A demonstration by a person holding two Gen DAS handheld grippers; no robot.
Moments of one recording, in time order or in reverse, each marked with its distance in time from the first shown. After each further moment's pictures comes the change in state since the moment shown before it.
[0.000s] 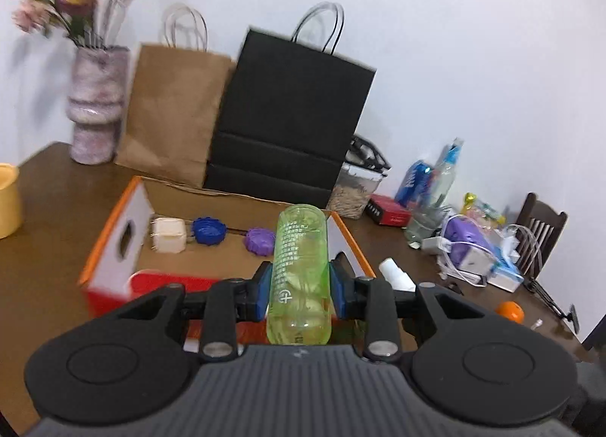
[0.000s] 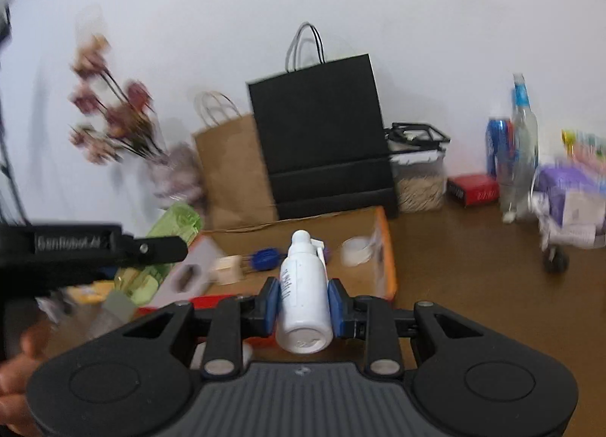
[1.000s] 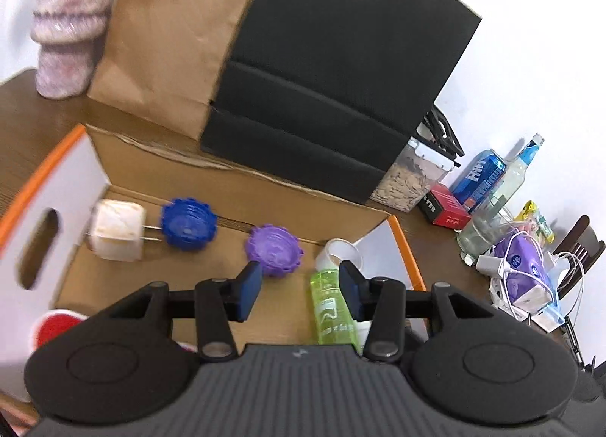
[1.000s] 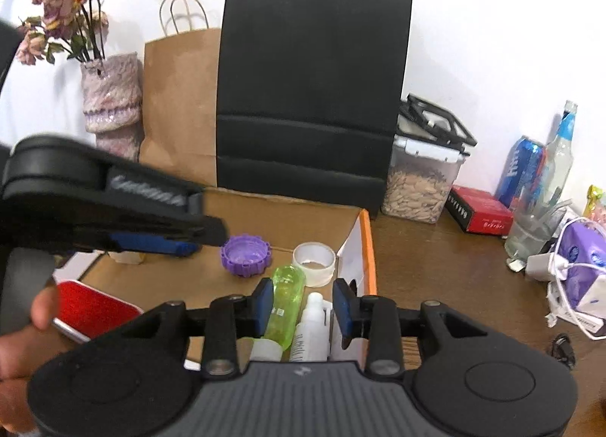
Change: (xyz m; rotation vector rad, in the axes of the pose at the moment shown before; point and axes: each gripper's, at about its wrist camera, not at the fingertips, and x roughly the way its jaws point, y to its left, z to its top) left arm 0.160 0.032 0.043 -0.158 0.167 0.058; right arm 0.151 -0.001 0.033 -0.217 0.164 -0.136
